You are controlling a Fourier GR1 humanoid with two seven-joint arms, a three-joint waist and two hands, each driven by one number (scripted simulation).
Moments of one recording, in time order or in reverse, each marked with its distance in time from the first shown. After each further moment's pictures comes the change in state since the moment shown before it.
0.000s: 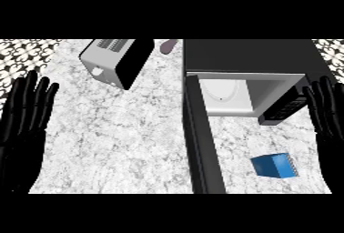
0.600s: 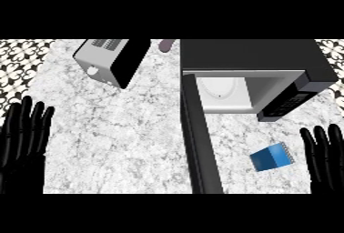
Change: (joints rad) left arm 0.187 -0.093 -0.054 -0.086 -0.048 0.089 0.033; right arm 0.321 0.113 0.203 -0.185 -0.012 -0.050 -0.116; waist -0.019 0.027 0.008
